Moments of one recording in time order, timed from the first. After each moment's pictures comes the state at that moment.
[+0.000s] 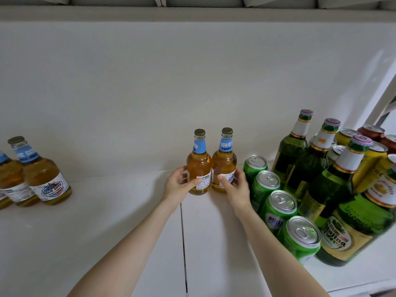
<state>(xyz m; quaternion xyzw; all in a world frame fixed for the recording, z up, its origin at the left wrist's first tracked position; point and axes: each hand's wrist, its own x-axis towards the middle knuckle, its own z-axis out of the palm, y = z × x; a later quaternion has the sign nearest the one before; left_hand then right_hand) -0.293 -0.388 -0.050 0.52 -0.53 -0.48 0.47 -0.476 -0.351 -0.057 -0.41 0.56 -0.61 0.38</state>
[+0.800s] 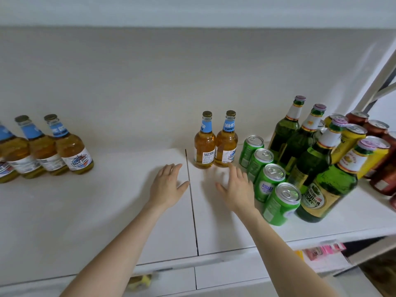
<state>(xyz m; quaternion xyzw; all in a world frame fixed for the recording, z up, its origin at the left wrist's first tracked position) -0.227 -0.291 -0.042 0.60 -0.77 -0.10 0.21 -0.448 -0.247 -0.028 -0.64 0.74 -0.20 0.05</state>
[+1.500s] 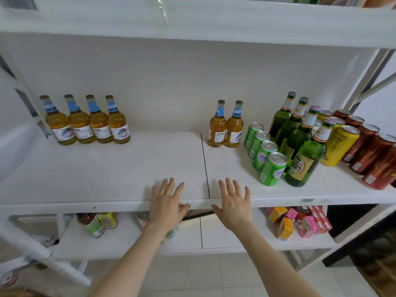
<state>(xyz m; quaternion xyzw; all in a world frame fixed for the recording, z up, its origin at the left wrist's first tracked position) -0.177 -0.064 -0.045 0.65 -0.76 0.00 0.06 -0.393 -0.056 -0.037 -0.73 0.68 -0.04 -0.02</state>
